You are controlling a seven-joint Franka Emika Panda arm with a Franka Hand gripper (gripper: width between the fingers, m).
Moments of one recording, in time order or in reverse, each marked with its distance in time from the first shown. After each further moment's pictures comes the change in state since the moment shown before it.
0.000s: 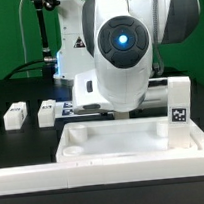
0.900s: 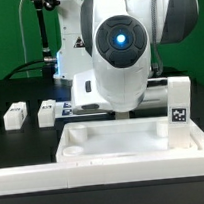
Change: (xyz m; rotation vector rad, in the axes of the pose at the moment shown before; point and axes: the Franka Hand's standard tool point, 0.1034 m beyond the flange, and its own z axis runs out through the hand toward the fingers) arm 0.000 0.001 0.000 0.001 0.000 0.001
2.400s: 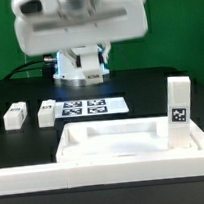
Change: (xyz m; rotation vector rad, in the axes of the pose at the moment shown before) arm -0.041 0.057 -0.196 0.072 0.544 -0.035
